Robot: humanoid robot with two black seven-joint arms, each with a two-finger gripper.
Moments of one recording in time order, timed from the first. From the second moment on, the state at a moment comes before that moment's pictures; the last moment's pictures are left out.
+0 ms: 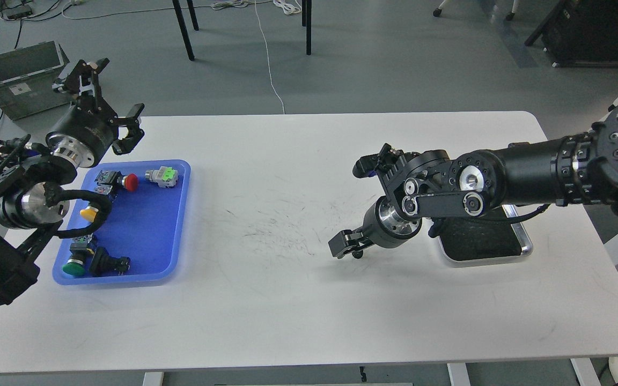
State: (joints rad) left arm -0.62 0.48 -0.92 -0.96 0.19 -0.12 -0.19; right arm 1.58 -0.04 -0.80 1.09 -0.43 0.40 -0.13
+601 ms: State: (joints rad) left arm -0.62 0.49 -0.93 -0.96 0.18 -0.12 -0.20; right arm 1.54 0.00 -0.82 1.02 -0.44 0.40 -0.13
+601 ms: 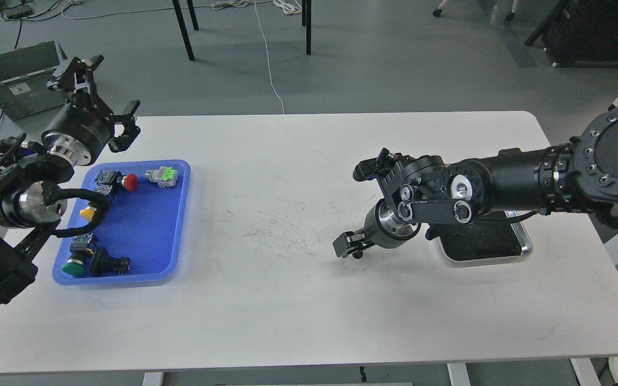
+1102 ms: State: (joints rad) left arm -0.62 0.50 -0.93 -0.96 0.18 -0.12 -0.21; right arm 1.51 0.00 -0.81 0.99 -0.44 0.40 -0.13
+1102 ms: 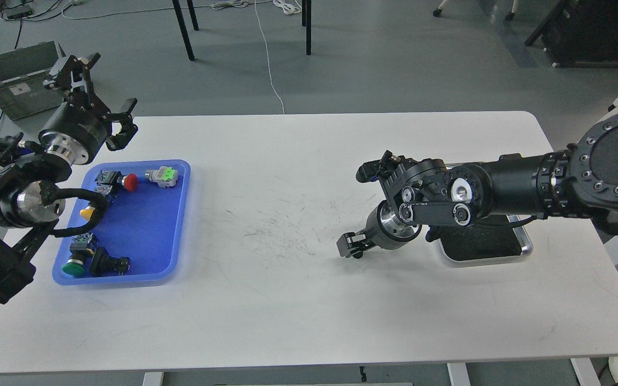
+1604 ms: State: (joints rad) left arm -0.62 0.50 -0.93 -0.96 0.18 -0.12 -0.21; right arm 1.51 0.00 -0.81 0.98 -0.44 0.40 -0.13
